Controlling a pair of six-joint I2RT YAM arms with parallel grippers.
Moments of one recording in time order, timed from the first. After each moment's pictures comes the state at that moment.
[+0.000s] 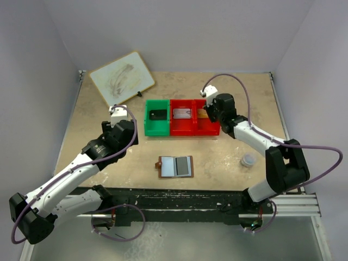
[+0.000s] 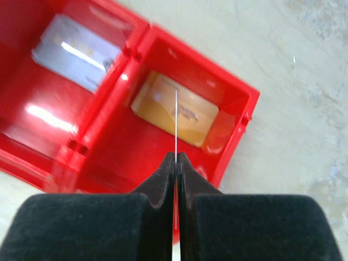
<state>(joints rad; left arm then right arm) -0.69 0.94 0.85 -0.67 -0.71 -0.49 0.39 1.53 0.98 0.01 0.04 -0.20</state>
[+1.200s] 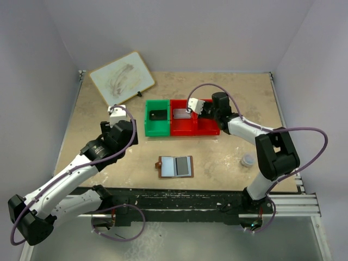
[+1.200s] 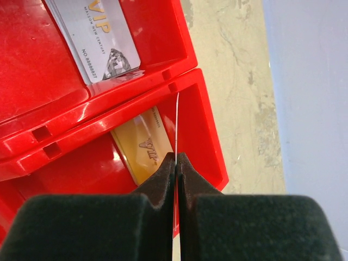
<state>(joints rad) -0.69 0.92 0.85 -0.67 -0.71 -0.49 0.37 1.68 0.98 0.12 -0.14 -1.01</state>
